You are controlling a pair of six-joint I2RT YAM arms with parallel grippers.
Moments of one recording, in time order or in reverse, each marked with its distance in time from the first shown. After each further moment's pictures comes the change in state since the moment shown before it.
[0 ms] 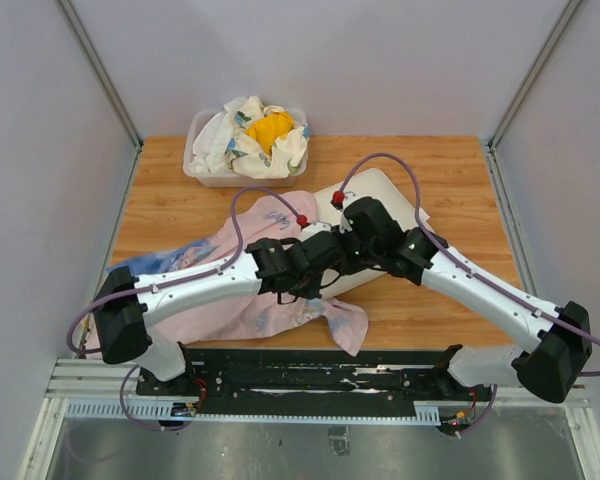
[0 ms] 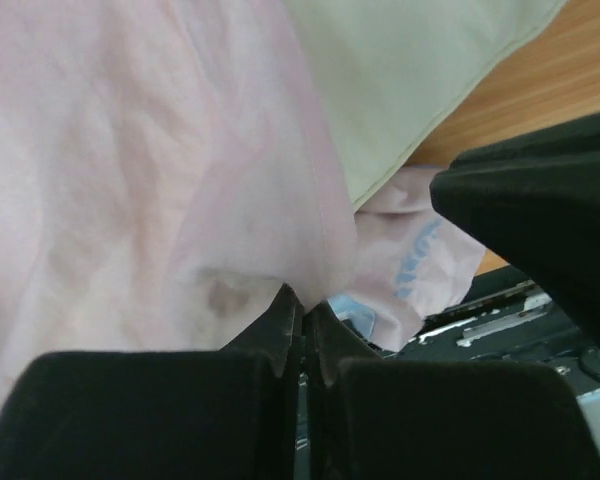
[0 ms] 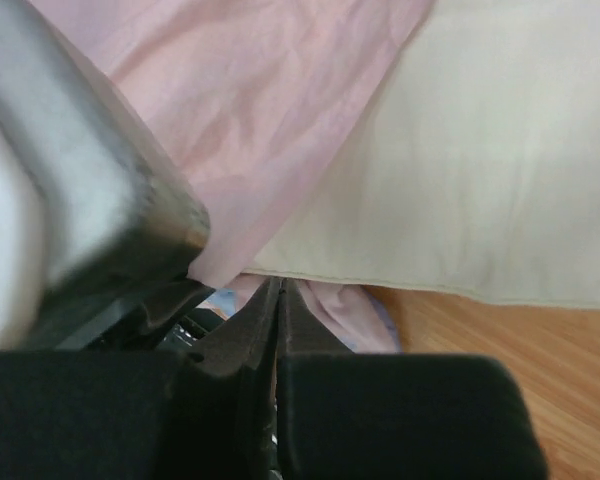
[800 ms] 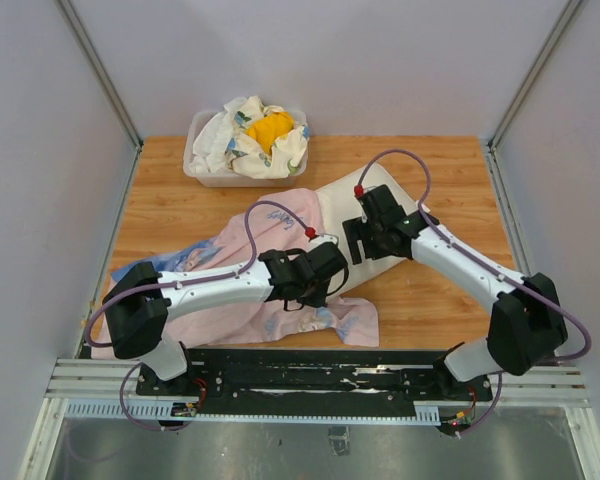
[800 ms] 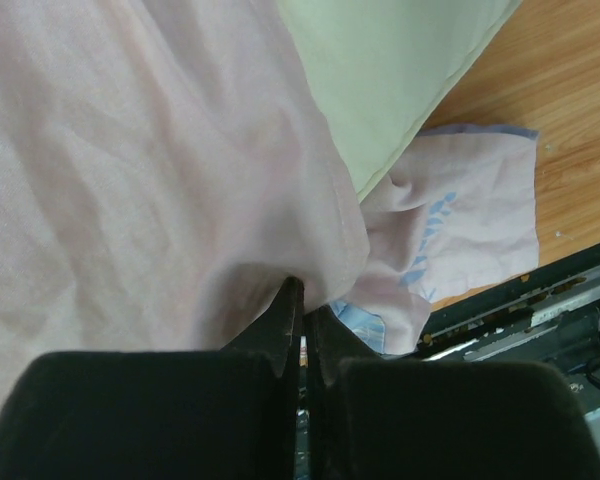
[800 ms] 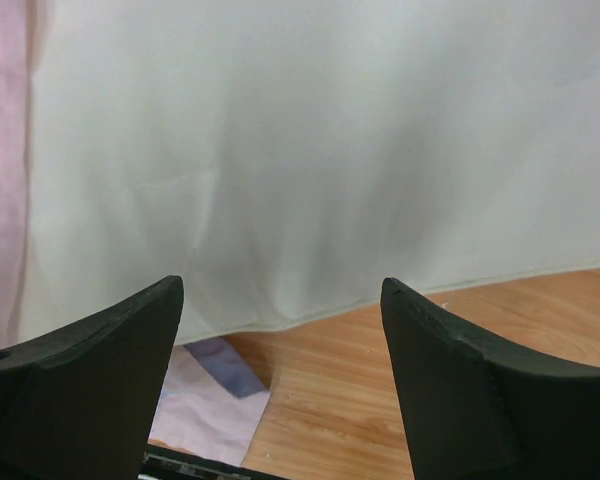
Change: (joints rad) left arm 0.007 0.077 -0.106 0.228 0.077 0.022; right arm -0.255 0.143 -0.038 -0.053 0.184 -0.184
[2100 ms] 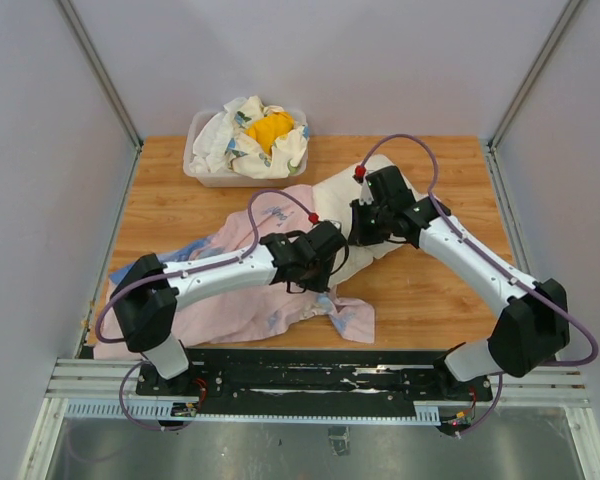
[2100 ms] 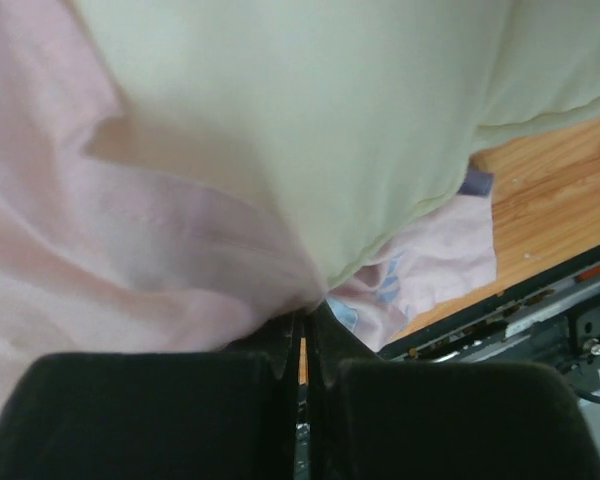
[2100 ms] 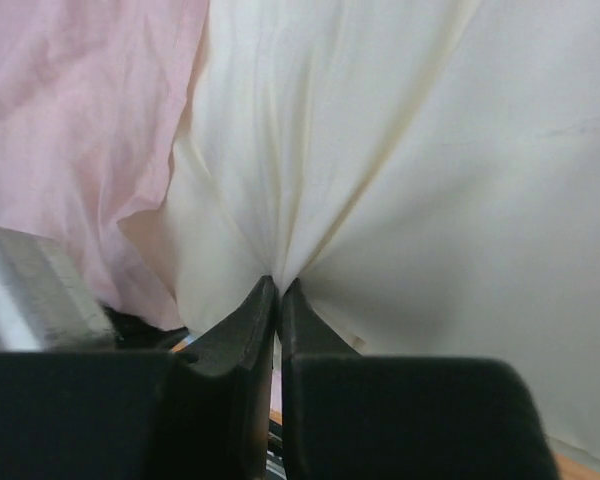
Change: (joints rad) left arm 0.088 0.050 0.078 -0.010 0.077 0.074; right arm -0.032 0.021 0.126 -0.007 -0.293 0.082
